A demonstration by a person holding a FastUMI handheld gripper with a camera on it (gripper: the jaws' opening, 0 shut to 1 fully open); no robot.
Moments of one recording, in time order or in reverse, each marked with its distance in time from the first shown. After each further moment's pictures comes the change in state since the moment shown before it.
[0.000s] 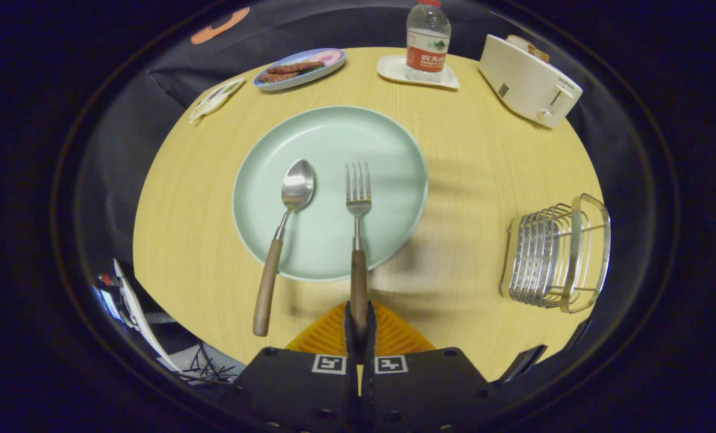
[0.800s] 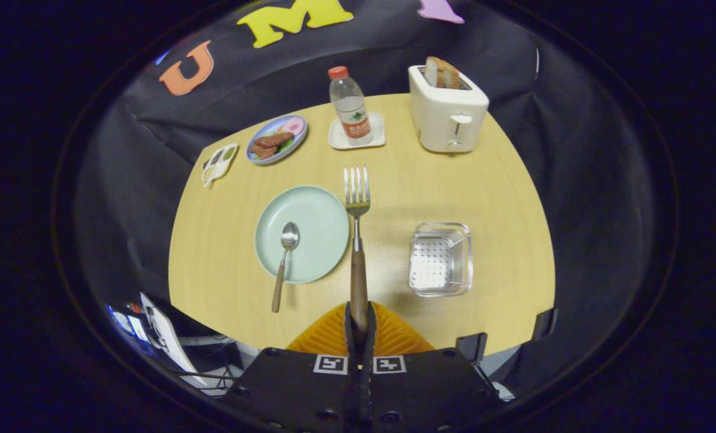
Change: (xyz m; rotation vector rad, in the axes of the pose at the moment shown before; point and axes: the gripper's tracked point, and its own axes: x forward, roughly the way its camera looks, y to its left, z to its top) arm -0.156 -0.100 0.008 0.150 -0.120 0.040
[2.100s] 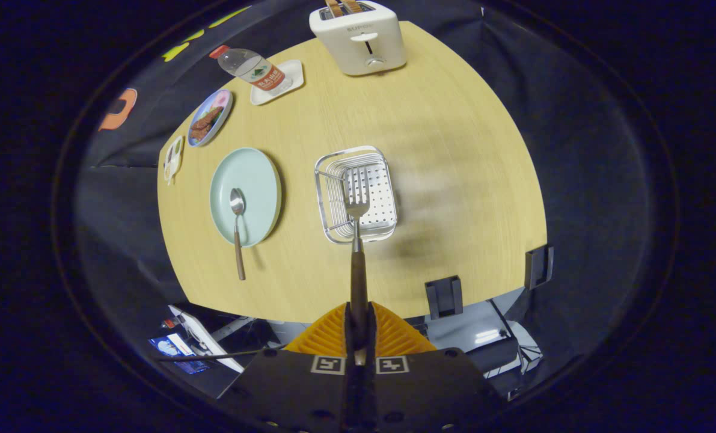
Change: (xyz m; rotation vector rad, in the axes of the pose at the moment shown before) arm 0.011 -0.065 -0.045 0.214 0.400 0.002
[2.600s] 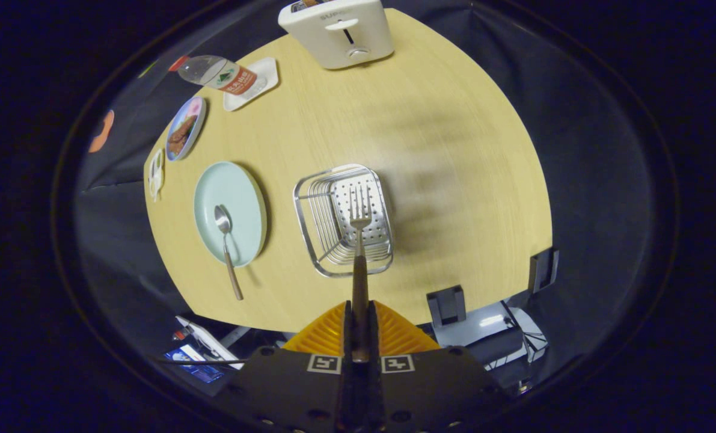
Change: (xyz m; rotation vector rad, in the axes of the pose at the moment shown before) arm 0.016 0.003 0.038 0.054 0.028 -0.010
